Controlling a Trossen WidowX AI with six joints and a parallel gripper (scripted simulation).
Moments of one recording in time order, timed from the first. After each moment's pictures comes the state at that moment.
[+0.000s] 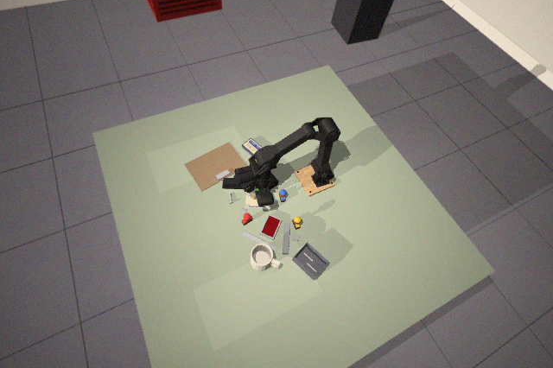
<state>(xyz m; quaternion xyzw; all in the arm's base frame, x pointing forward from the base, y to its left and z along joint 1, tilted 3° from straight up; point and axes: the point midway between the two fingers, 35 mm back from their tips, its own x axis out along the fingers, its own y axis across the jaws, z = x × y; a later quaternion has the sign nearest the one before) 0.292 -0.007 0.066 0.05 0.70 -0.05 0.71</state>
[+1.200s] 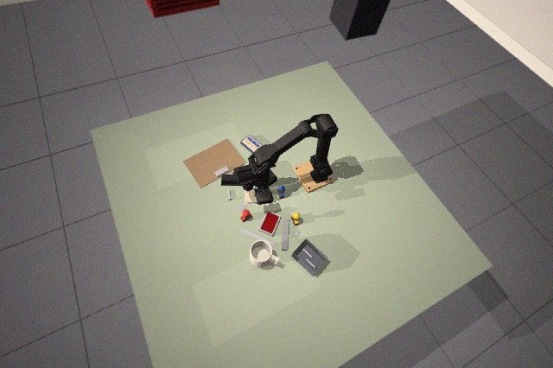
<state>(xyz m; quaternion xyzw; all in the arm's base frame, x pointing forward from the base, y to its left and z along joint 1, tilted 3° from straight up) 0.290 -0.008 0.048 0.05 0.70 -0.05 0.71</state>
